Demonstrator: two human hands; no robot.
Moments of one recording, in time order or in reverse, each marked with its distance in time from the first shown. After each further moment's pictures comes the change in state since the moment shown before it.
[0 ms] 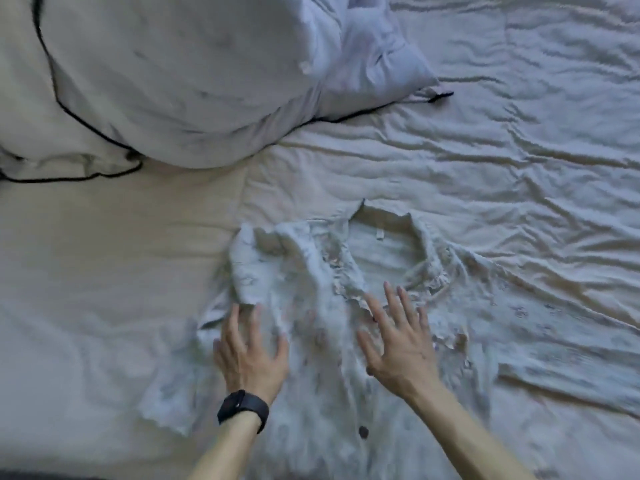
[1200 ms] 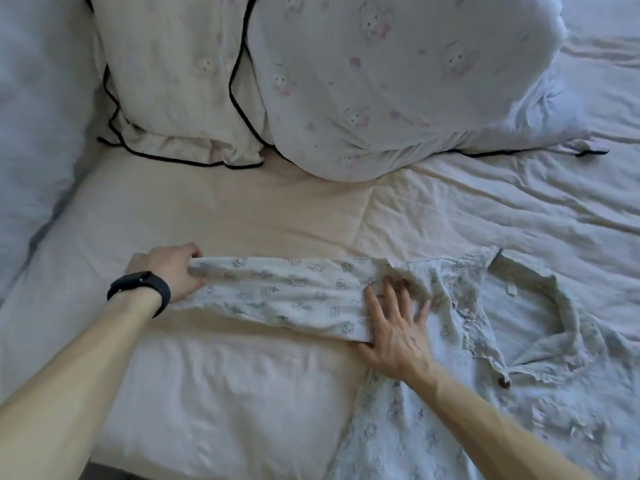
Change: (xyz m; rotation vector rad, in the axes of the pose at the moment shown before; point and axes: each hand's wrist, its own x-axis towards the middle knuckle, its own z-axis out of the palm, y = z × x) left_hand 0.249 -0.254 -0.209 0.447 -0.344 -0.132; right_hand 0.127 -0.202 0.080 -0.295 -0.375 -0.169
